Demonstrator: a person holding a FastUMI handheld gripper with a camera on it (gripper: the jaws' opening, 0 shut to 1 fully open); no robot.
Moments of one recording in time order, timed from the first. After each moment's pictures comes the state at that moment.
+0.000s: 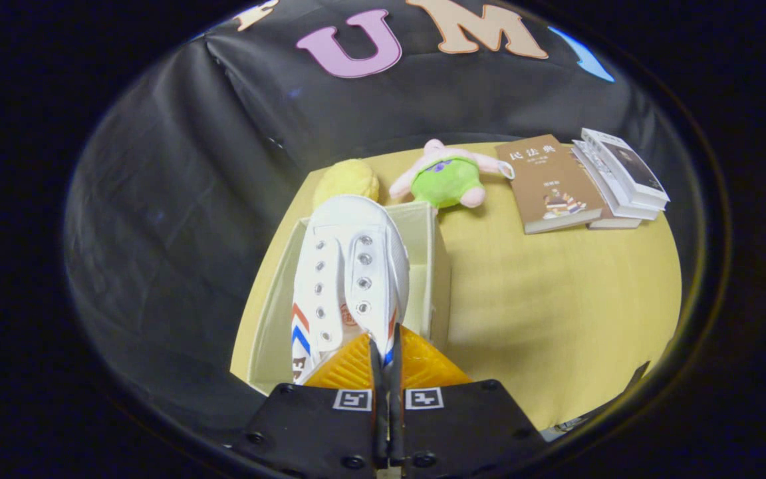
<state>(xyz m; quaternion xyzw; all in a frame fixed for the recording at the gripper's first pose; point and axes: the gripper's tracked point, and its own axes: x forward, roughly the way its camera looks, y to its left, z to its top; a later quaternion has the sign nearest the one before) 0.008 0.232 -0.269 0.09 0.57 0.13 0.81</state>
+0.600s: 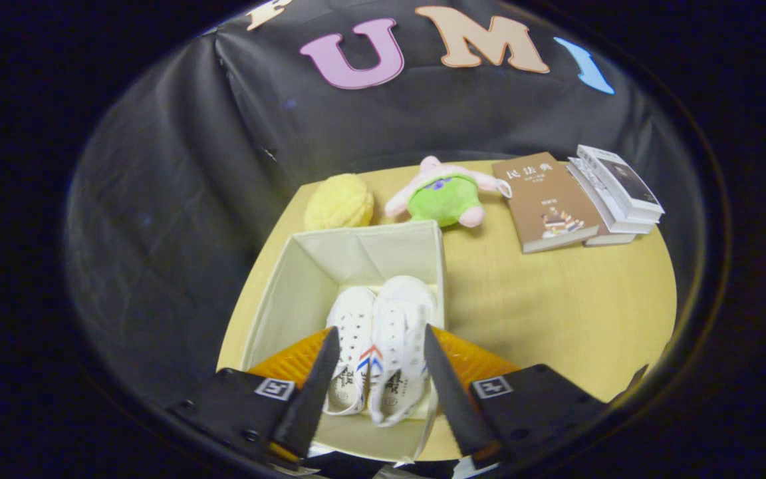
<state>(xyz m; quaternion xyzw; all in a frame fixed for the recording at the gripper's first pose) 0.036 0.243 -0.258 0.08 0.51 0.12 0.85</state>
